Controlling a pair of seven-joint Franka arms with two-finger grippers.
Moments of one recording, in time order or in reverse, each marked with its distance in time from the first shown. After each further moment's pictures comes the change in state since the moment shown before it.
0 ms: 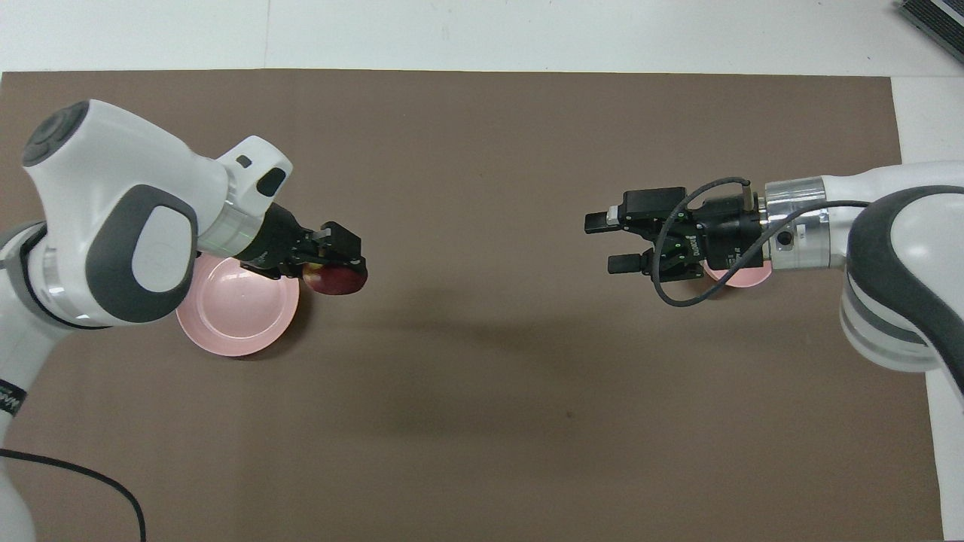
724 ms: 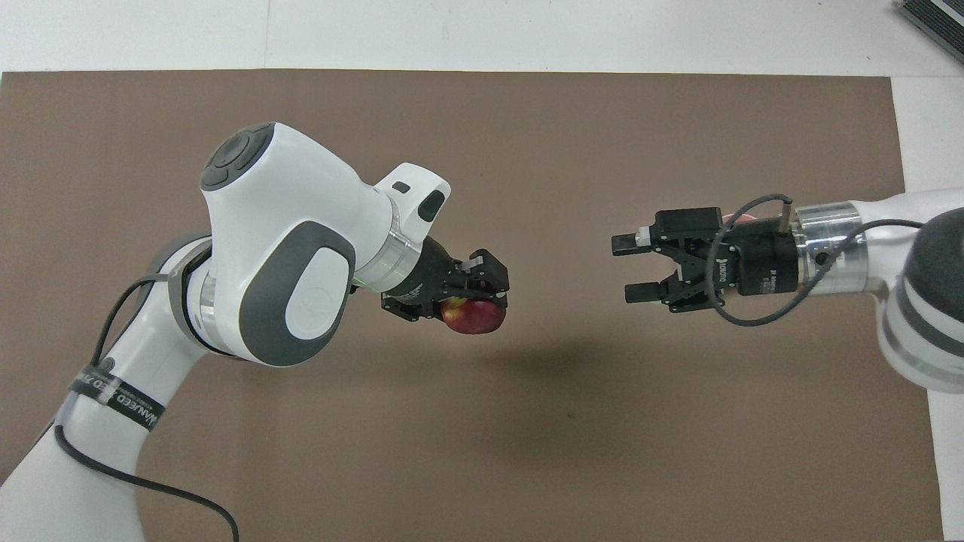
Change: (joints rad) left arm -0.194 0.038 -0.031 0.097 -0.178 0.006 -0.326; right arm -0.110 -0.057 -0.006 -0.076 0.076 -0.183 0.006
